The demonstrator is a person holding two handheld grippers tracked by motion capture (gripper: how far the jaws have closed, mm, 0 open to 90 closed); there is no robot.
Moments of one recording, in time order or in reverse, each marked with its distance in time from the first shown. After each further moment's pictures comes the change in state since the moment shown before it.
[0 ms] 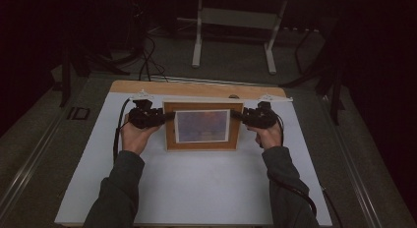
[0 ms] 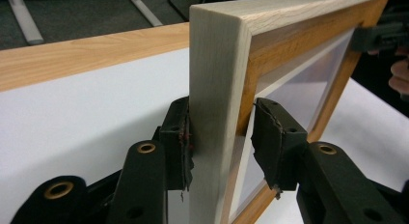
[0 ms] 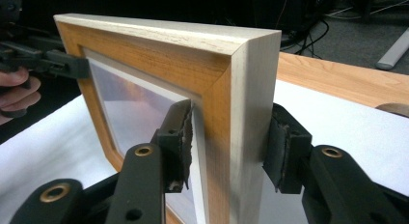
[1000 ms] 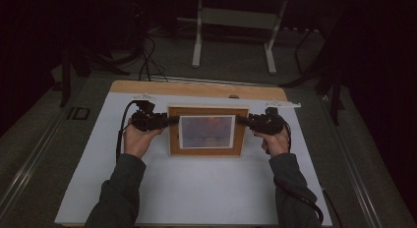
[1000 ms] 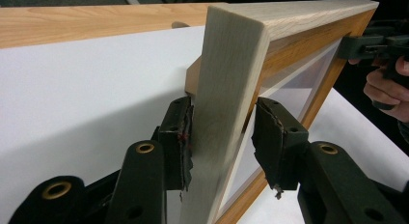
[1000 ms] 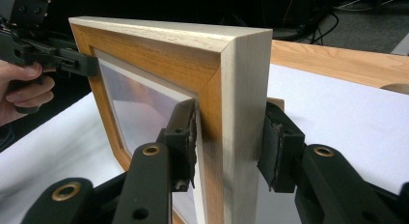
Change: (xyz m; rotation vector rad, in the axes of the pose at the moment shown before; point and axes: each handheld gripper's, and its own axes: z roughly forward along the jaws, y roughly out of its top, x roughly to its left) left arm -0.010 -0.004 0.002 0.049 -0.085 -0.071; right arm -0.003 -0.014 -0.022 0.003 0.037 0.032
